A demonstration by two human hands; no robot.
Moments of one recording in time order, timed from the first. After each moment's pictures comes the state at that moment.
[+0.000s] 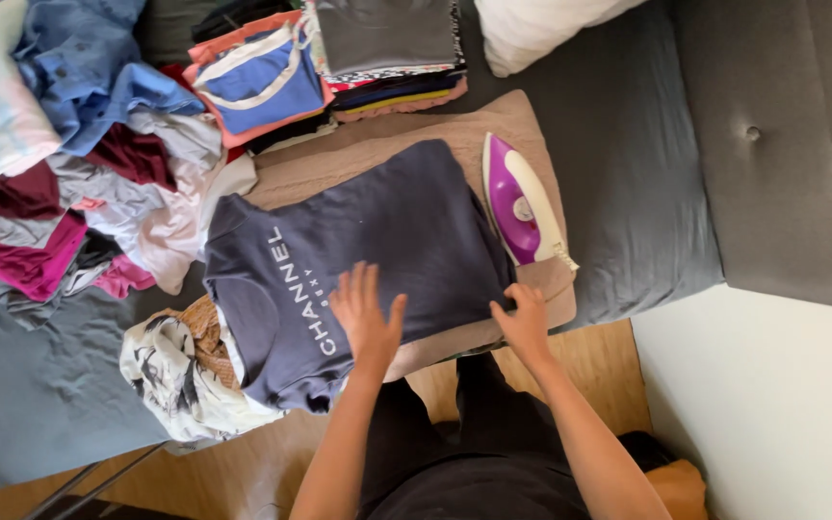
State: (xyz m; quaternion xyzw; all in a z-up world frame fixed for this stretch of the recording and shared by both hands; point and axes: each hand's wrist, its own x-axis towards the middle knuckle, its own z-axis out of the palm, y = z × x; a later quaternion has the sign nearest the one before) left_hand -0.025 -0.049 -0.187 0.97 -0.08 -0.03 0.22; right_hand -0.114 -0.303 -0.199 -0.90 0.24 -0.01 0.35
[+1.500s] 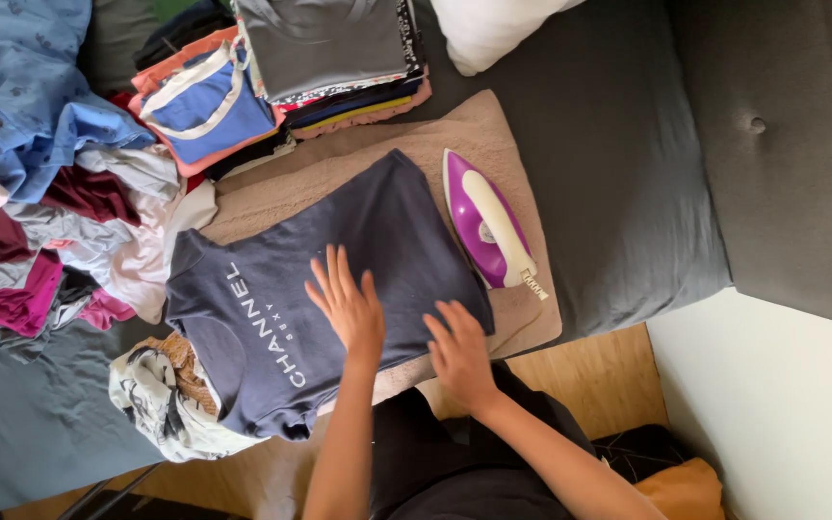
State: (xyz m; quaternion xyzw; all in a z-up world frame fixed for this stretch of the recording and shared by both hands) left_hand 0.034 -0.128 -0.207 0.99 -0.04 0.04 0.14; right_hand -0.095 -0.269 -0.179 -0.93 0.01 -0.16 0.33
